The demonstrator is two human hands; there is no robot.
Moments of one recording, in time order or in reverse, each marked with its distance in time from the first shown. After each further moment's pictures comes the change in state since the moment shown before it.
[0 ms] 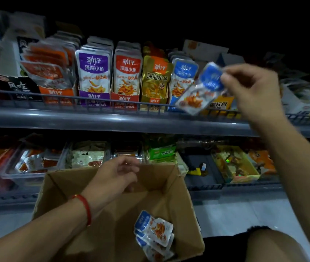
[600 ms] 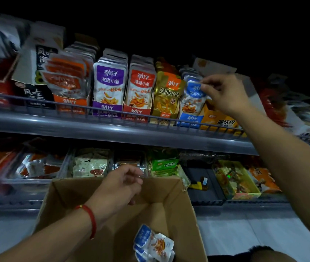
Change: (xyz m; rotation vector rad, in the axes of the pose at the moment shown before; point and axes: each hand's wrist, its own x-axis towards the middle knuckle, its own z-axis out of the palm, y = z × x) left_hand 0.005 0.002 -0.012 0.026 -0.023 -0.004; right_hand 0.084 0.027 0.056 -0.437 -0.183 -0.069
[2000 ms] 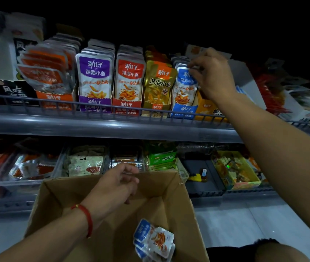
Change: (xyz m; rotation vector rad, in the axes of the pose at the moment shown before) left_hand 0.004 -0.006 0.006 0.118 -0.002 -0.039; right_hand 0.017 0.003 0.020 -0.218 0.149 -0.176
